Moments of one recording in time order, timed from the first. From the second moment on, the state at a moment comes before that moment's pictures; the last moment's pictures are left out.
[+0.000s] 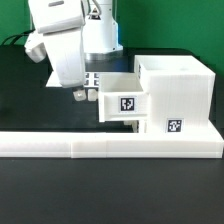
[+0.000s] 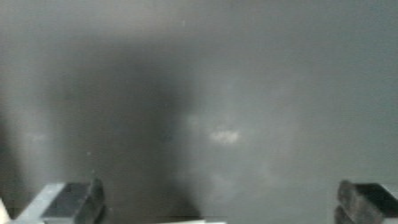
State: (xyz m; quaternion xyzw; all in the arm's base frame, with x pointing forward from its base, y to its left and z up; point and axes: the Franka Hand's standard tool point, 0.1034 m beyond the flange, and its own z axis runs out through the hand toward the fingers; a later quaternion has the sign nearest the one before) arm 0.545 -0.039 0.058 -0.71 -0.70 -0.04 0.10
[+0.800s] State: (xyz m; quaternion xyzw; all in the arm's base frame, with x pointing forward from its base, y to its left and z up) arm 0.548 0.031 0.046 -0.75 -0.65 -0.04 0.12
